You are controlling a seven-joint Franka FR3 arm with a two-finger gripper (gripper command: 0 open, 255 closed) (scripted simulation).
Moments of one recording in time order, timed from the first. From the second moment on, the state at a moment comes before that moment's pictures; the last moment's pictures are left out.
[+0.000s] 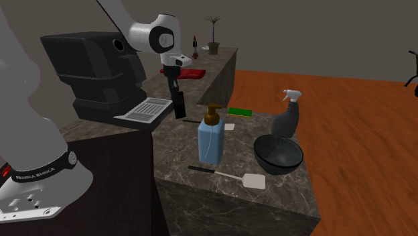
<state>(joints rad) 0.15 0.16 0.54 -2.36 -0.09 2.45 0.66</state>
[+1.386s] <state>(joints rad) 0.13 -0.07 0.55 -2.27 0.07 2.17 0.55</state>
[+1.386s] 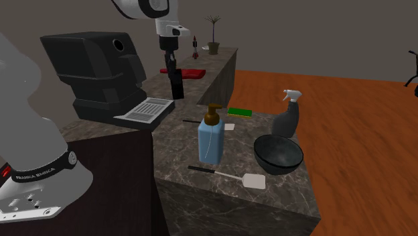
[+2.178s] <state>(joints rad) 0.01 -0.06 0.41 -2.22 0.04 2.12 0.32</state>
